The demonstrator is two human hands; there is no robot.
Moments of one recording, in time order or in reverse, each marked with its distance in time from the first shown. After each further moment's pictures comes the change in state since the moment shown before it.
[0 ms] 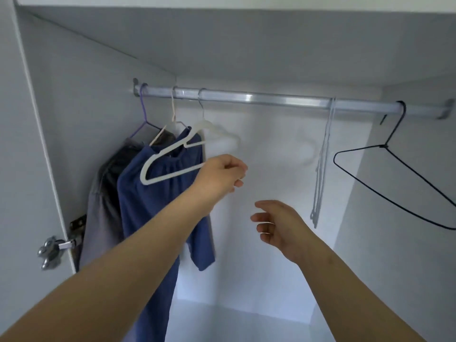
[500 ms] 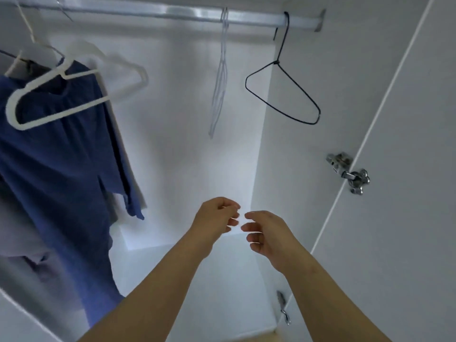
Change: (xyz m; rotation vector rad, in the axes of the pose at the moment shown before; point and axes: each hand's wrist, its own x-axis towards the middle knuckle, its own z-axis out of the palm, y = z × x) left_hand -0.140 -0.081 0.158 -0.080 -0.395 -0.398; right_hand -0.134 0.119 -0.117 0.078 0.376 0.228
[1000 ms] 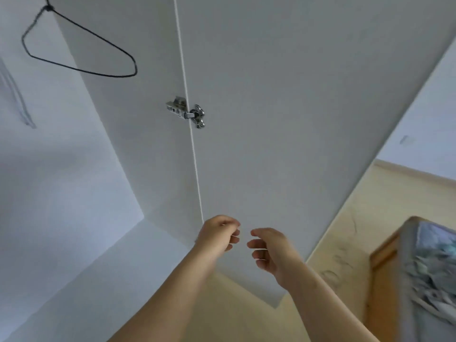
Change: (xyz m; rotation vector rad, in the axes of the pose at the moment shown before) left_hand -0.077 -0.060 0.138 0.219 -0.724 -0.099; right_hand -0.145 0.125 -0.090 0.382 0.757 0.154
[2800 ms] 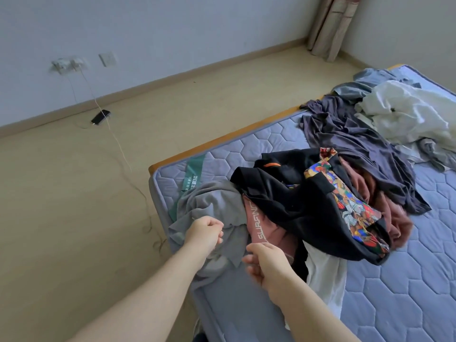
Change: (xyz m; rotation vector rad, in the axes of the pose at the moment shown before) left_hand 0.072 -0.018 0.774 0.695 -0.888 -0.005; right_hand 0.041 0.094 -0.652 0.874 0.941 0.317
